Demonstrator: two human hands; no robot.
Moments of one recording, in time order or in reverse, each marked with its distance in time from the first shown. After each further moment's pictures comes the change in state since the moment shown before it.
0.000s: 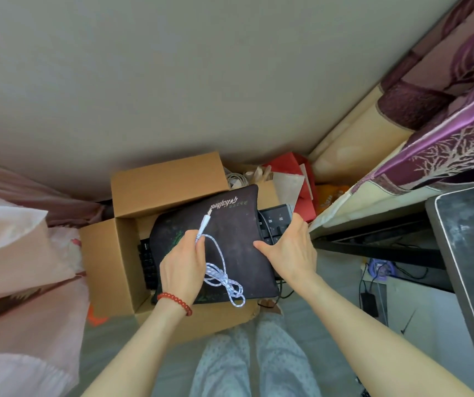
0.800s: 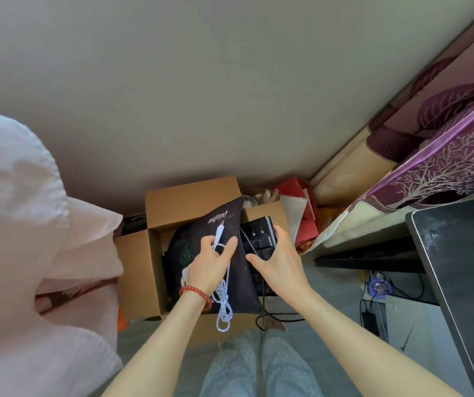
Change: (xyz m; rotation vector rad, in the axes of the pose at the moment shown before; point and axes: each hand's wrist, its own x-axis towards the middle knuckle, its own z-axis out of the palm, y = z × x) left_hand 0.000 0.020 -0.025 -0.364 -0.383 -0.321; right_hand -0.054 -0.040 -0.015 0.238 -0.140 -0.193
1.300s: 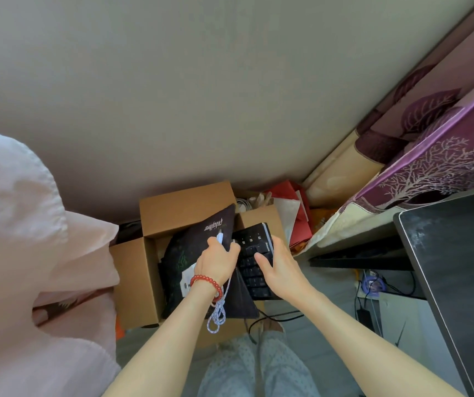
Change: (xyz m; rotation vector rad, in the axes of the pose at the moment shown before) left_hand -0.006 0.033 -0.022 0.206 -0.004 -0.050; right_hand -0.021 -0.026 -0.019 -0.023 -0.116 -0.044
